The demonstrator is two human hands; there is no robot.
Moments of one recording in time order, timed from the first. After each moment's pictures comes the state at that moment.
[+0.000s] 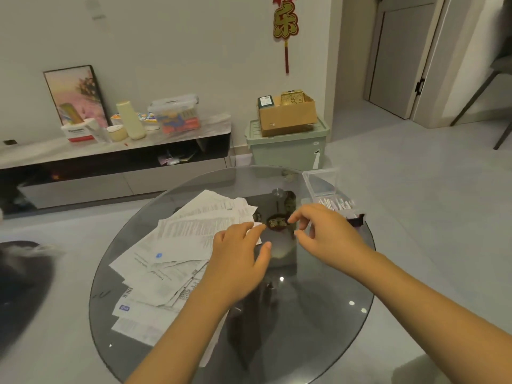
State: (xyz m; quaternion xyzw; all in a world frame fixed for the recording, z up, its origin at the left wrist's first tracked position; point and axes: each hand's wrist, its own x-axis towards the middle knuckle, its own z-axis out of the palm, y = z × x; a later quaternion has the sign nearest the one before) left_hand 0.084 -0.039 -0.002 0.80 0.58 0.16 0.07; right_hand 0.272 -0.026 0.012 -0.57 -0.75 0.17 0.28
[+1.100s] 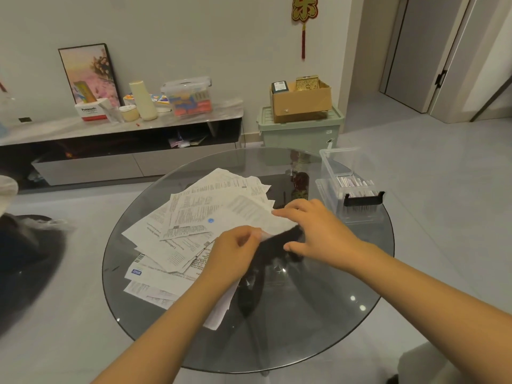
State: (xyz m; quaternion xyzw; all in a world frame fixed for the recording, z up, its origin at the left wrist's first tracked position) left_hand 0.056 -0.056 -0.037 0.65 0.60 0.36 0.32; right_hand 0.238 -0.031 -0.018 -0.52 -0.84 0.10 0.14
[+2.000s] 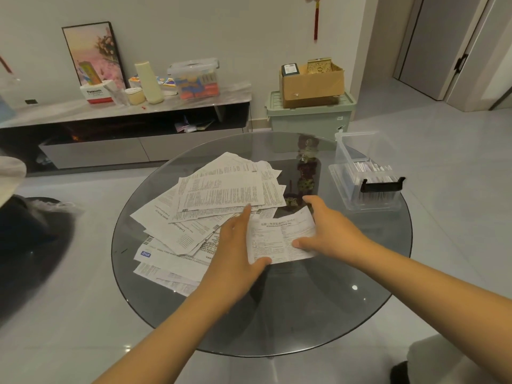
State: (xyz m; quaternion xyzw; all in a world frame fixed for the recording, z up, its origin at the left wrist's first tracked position) left_hand 0.036 -0.082 -0.062 0.69 0.62 0.28 0.23; right_hand 0.226 -0.036 -0.040 -0.62 -0.72 0.26 0.16
